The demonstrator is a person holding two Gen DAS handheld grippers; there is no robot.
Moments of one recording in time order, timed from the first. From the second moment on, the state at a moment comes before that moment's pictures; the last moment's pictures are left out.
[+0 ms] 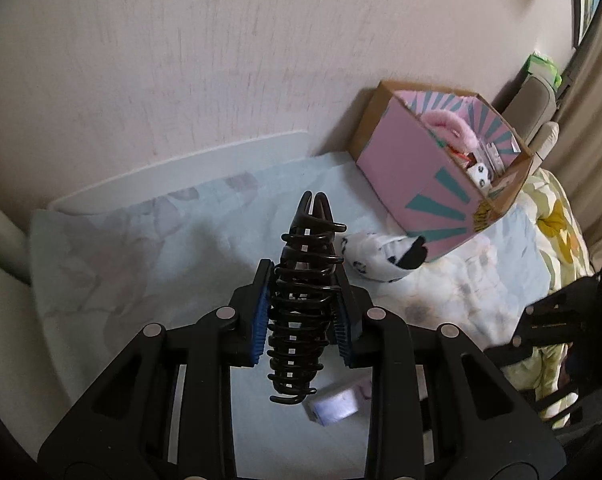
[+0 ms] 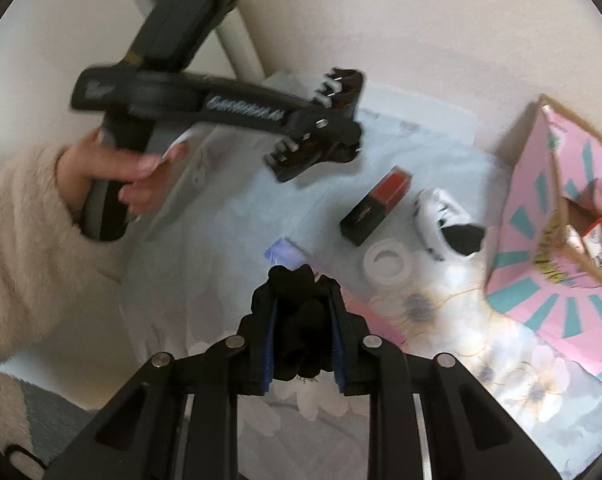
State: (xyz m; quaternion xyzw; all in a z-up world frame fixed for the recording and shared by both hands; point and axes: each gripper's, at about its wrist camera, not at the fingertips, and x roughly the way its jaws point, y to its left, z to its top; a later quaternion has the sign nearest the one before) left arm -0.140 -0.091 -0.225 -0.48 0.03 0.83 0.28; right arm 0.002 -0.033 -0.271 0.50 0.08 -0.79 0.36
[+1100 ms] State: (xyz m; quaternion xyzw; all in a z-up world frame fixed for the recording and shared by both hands) left arm -0.116 -0.091 -0.176 -0.50 -0.03 0.86 0.13; right arm -0.039 0.078 -0.201 0.50 0.04 -0.82 0.27
